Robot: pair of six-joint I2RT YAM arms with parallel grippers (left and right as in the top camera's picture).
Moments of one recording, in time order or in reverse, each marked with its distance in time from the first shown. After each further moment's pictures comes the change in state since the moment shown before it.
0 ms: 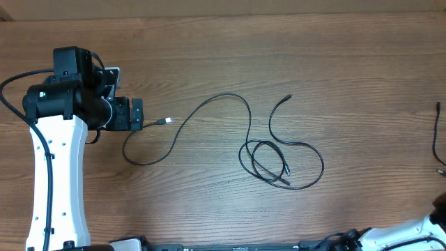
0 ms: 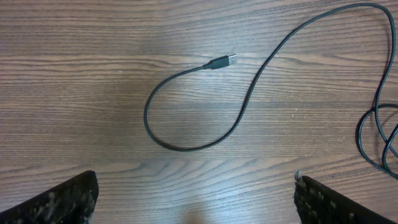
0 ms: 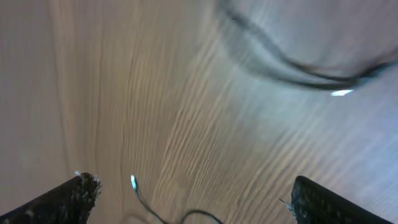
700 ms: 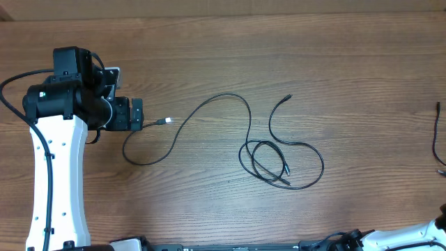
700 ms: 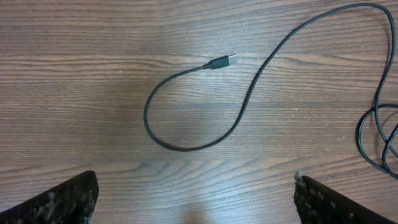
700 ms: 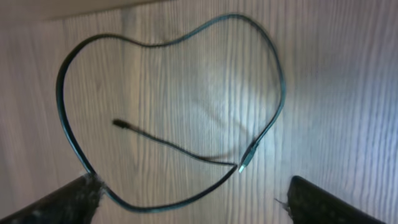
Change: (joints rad) left arm 0.000 0.000 0.000 0.001 0.000 0.000; right arm -0.142 0.000 0.000 0.226 0.319 0.325
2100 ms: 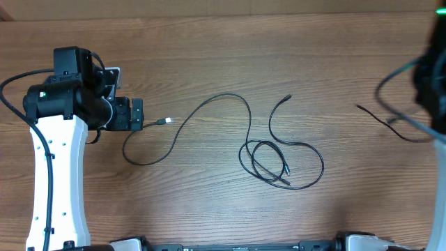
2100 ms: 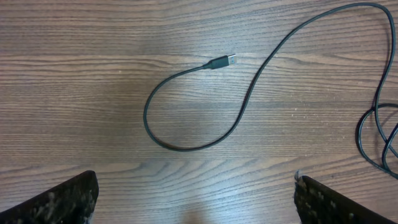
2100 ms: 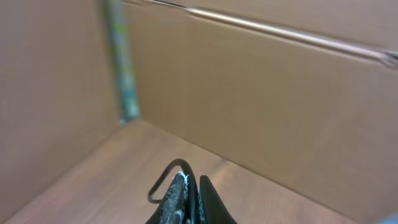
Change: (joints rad) left arm 0.000 0.000 0.000 0.000 0.000 0.000; right arm 1.057 -0.507 0.000 0.171 1.151 -0.097
